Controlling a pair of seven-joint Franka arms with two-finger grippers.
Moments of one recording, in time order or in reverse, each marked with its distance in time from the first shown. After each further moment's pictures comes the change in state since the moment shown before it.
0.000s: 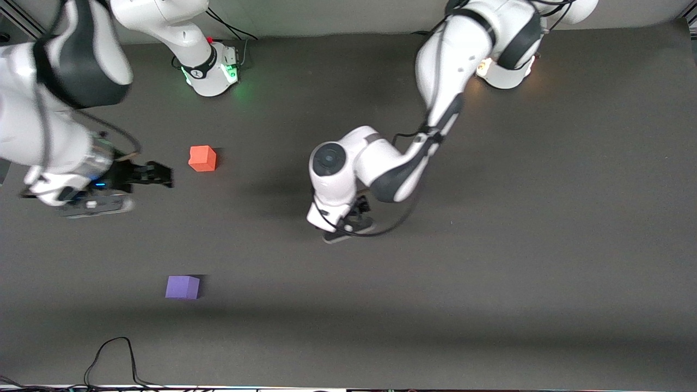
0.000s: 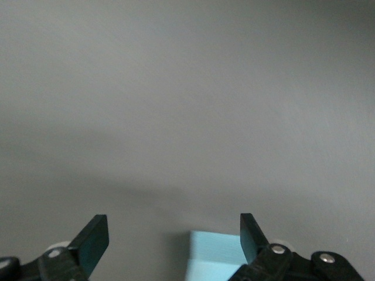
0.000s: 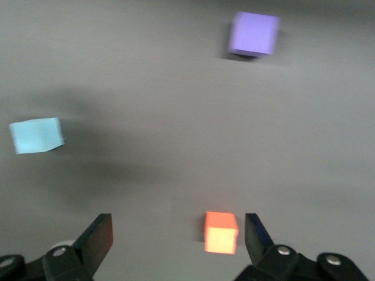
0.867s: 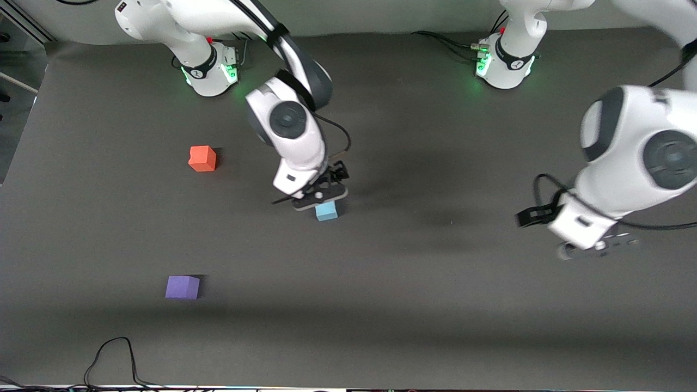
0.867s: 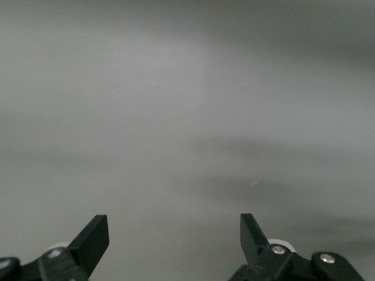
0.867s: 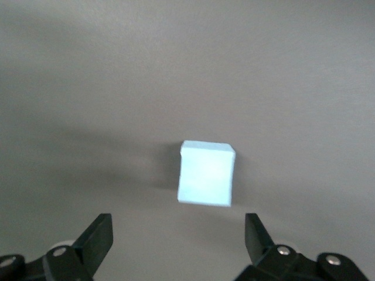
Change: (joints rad) left arm 0.554 -0.652 0.091 -0.598 -0.092 -0.150 0.832; right arm 0.472 0.399 0.013 0.019 0.076 0.482 0.318
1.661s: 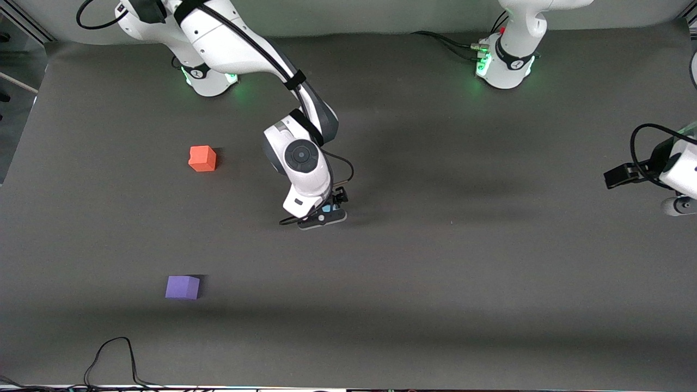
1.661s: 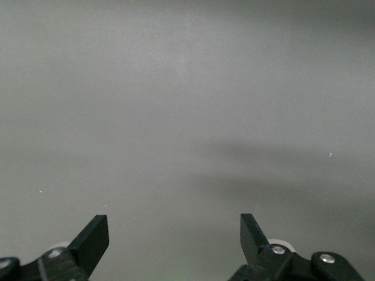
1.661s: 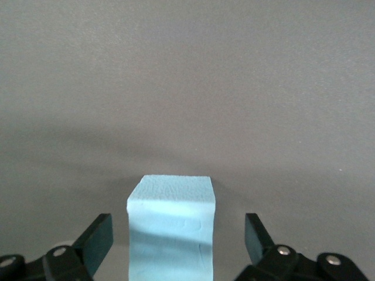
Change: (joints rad) left arm 0.079 -0.161 0.103 -0.066 0.035 -0.088 0.197; right arm -0.016 0.157 -0.020 -0.001 0.002 0.134 0.010
